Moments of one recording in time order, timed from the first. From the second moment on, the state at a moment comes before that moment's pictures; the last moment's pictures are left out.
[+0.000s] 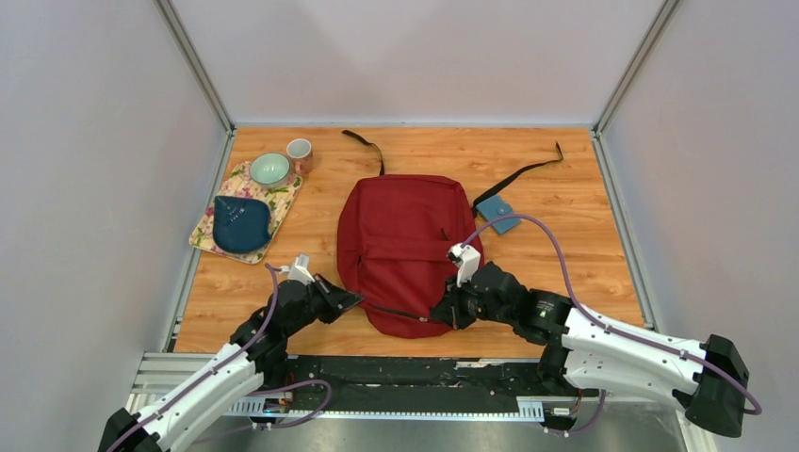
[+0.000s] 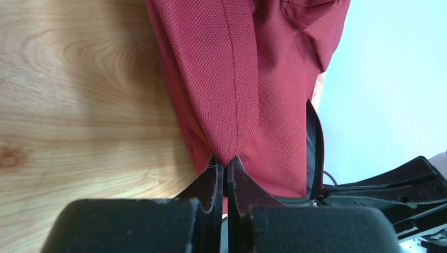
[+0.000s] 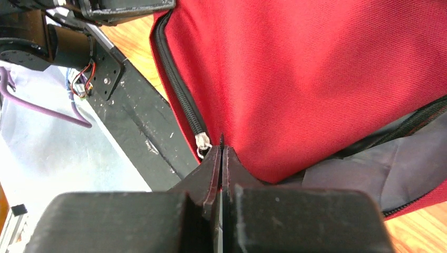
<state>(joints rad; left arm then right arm) -0.63 0.44 0.05 -0.07 0.08 -1.24 1.06 0.85 0.52 -0.27 -0.06 0.64</state>
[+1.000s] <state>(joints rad) -0.97 0.82 0.63 -0.34 0.15 -0.25 1.06 0.89 0.52 -0.24 0.00 0.64</state>
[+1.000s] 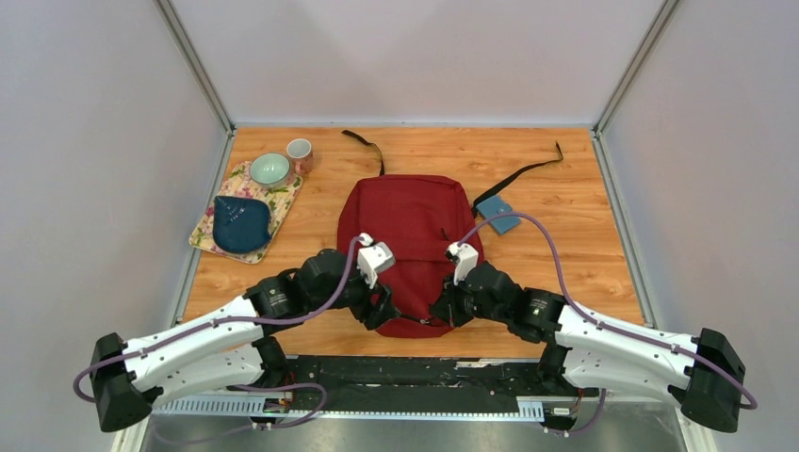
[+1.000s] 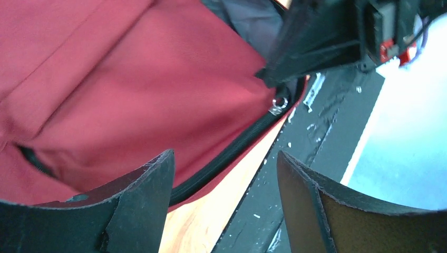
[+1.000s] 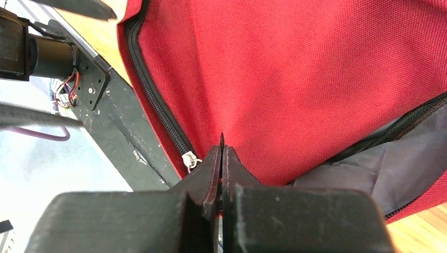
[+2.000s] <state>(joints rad) -1.17 1.03 0.51 -0.05 0.26 0.19 1.06 0.90 0.54 -0.24 0.00 0.64</state>
